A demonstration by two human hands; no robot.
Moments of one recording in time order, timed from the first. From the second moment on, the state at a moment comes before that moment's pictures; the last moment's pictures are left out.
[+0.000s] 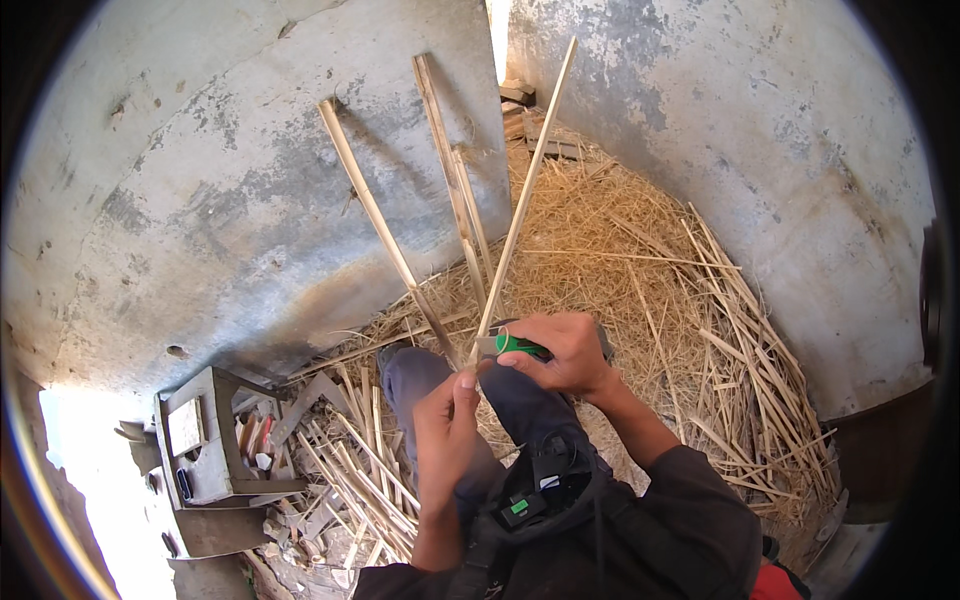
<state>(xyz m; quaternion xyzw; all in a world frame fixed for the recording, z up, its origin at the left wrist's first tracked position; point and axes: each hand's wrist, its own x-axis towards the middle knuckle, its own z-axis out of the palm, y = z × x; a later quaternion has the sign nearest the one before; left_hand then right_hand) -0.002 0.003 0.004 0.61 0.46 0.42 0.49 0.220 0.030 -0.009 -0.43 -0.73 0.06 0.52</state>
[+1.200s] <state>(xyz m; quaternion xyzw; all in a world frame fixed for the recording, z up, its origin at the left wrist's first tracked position) 0.004 -0.018 0.024 0.64 0.50 0.39 0.43 0.240 0.030 0.010 -0.49 -0.70 -0.09 0.50</state>
